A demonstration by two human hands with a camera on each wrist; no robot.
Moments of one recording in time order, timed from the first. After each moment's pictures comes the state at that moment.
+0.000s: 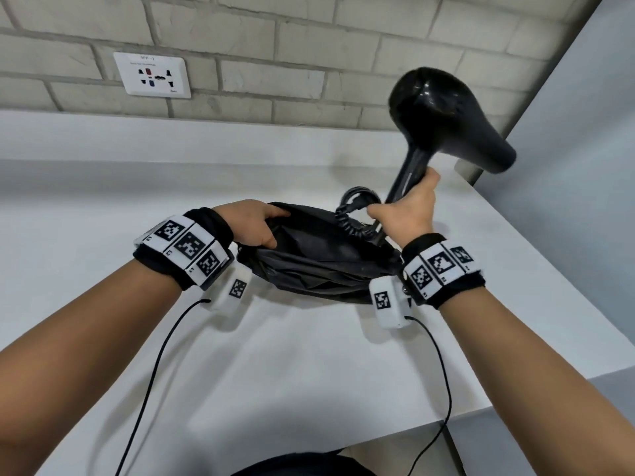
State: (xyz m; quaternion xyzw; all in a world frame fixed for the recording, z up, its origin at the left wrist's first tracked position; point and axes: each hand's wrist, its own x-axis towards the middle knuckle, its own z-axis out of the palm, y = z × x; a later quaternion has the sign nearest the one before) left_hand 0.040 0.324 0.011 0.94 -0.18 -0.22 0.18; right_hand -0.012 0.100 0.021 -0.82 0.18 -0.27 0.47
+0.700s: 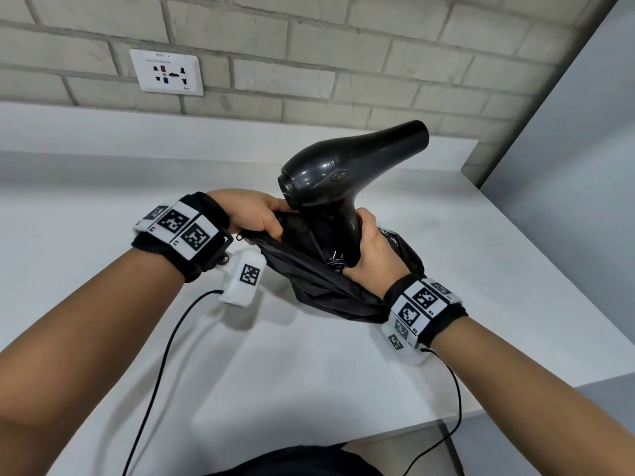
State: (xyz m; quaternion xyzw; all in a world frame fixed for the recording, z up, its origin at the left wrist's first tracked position) left_hand 0.034 0.336 0.022 0.84 -0.15 -0.36 0.38; right_hand -0.038 0.124 -0.040 -0.95 -0.05 -0.08 0.31
